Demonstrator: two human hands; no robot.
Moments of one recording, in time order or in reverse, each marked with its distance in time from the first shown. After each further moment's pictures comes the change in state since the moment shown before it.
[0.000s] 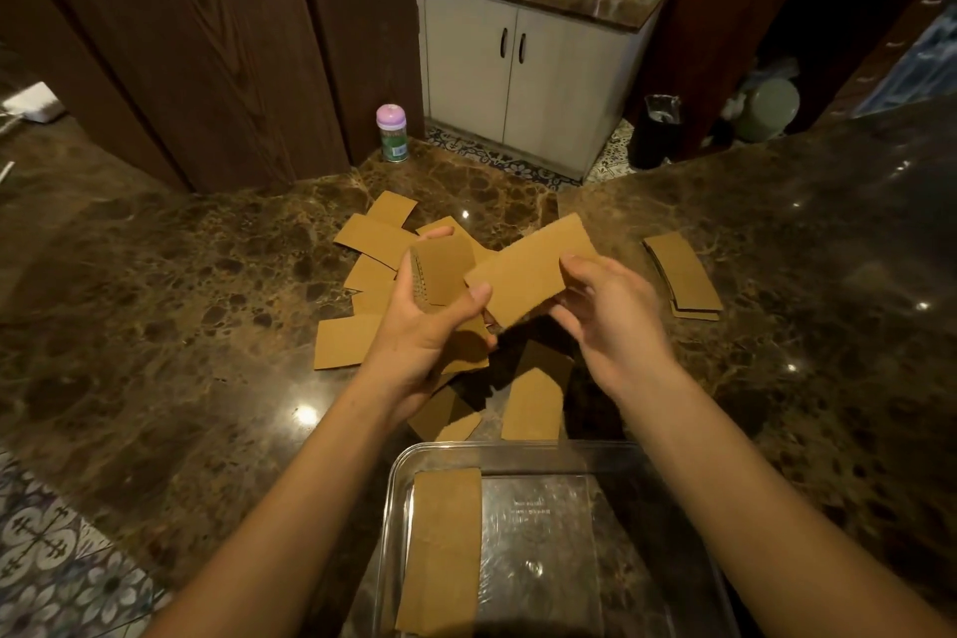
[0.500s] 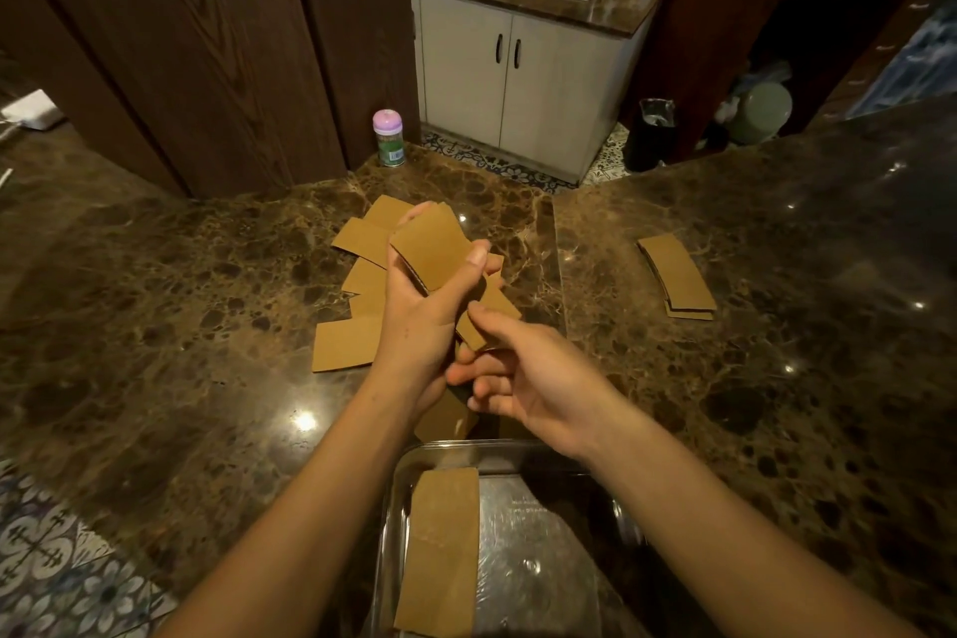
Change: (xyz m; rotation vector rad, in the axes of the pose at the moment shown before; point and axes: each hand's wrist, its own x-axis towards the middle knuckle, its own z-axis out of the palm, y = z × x) left_hand 0.006 0.002 0.023 -0.020 0.143 0.211; right_hand -0.047 0.025 0.021 -0.318 -0.377 0.328
